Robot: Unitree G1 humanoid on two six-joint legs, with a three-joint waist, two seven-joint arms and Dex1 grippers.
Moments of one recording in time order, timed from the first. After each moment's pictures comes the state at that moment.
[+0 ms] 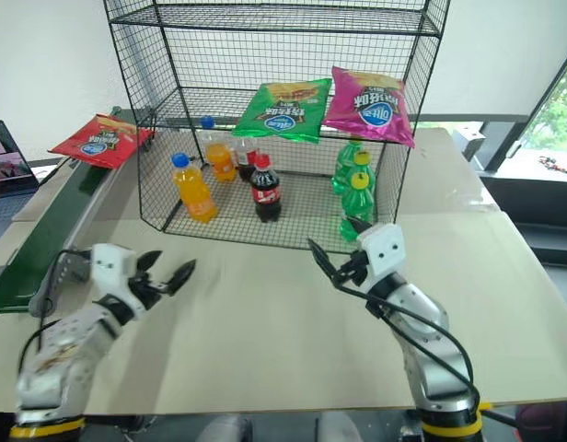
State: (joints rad) left arm 0.07 0.42 0.37 -0.43 -0.53 0.60 -0.44; right arm -0.16 -0.34 0.00 -0.46 0.27 0.32 0.48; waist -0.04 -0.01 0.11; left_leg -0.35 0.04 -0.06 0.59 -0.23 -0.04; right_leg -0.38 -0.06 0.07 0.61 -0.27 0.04
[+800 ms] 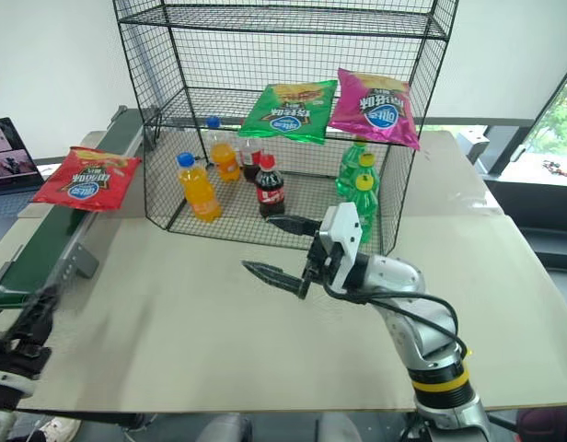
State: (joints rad) left arm 0.49 0.29 0.88 -0.48 -1.73 0.60 0.02; right arm -0.39 -0.42 0.12 -0.40 0.59 0.40 0.91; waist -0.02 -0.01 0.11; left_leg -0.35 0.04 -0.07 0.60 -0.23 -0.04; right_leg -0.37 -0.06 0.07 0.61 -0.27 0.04
